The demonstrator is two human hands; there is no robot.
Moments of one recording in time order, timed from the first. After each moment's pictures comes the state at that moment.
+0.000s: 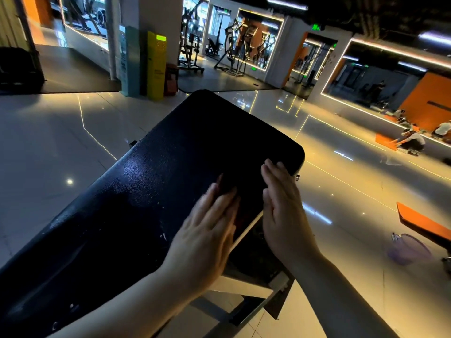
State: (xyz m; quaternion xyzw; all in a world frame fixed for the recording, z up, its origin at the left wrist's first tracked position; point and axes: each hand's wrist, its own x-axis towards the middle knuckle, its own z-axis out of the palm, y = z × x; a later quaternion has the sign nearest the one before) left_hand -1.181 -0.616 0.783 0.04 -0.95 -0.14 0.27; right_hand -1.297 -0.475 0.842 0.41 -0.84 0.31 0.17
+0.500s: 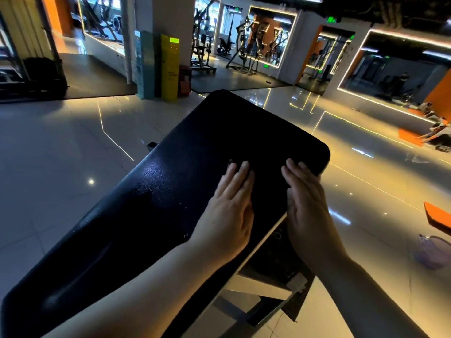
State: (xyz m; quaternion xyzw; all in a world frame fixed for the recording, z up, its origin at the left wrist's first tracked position) left_hand -1.207 -0.635 0.810 0.05 -0.93 -0.26 0.25; right_hand -1.309 -0.476 0.833 0.43 -0.83 0.30 0.18
